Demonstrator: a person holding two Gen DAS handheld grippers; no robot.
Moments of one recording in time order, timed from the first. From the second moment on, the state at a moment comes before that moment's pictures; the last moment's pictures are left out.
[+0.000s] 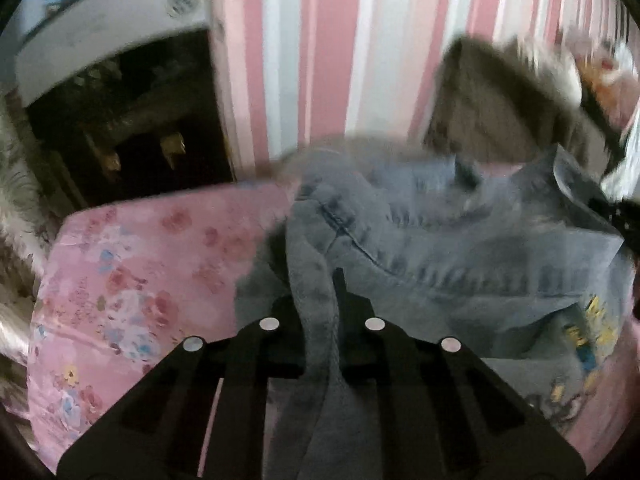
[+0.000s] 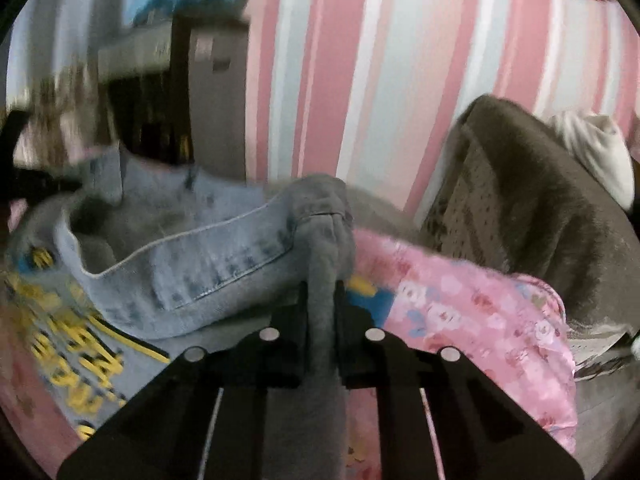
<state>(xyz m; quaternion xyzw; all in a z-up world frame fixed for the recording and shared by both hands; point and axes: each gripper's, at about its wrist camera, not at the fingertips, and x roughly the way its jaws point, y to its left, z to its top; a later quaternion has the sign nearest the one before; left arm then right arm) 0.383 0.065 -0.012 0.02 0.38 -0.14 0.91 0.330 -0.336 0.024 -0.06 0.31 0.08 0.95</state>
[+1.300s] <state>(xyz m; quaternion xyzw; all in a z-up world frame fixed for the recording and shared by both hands) 0.467 0.060 -0.039 0.06 0.44 -0.12 0.89 0.429 -0.324 -0.011 -0.12 0.39 0.06 0.91</state>
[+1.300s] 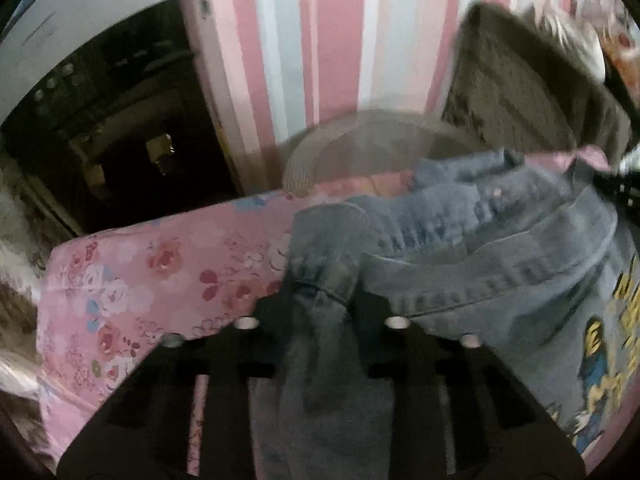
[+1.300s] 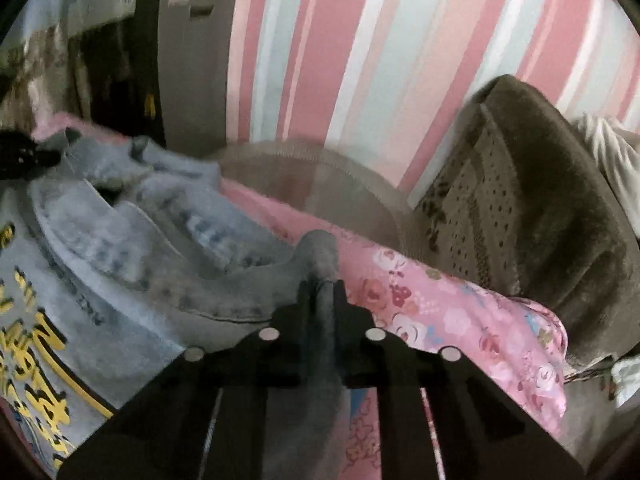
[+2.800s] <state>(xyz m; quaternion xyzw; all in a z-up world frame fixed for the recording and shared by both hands) 0.283 -0.020 0.014 0.01 0.36 -0.10 0.93 0.253 -0.311 0.007 0.05 0.33 0.04 0.94</state>
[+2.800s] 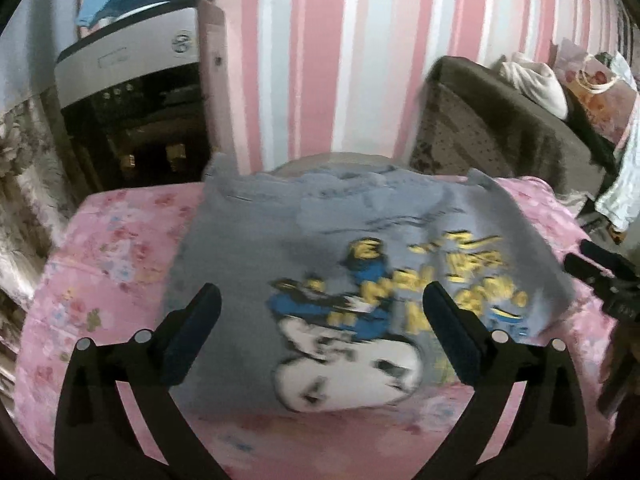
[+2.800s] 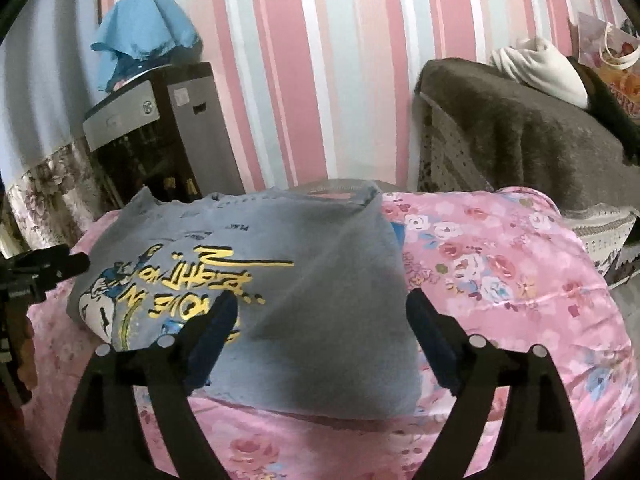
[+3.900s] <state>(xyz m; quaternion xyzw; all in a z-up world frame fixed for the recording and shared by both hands) 0.277 -0.098 -0.026 0.03 0.38 -0.14 0.91 0.228 -0.365 -0.034 0.14 0.37 -0.01 0.92</state>
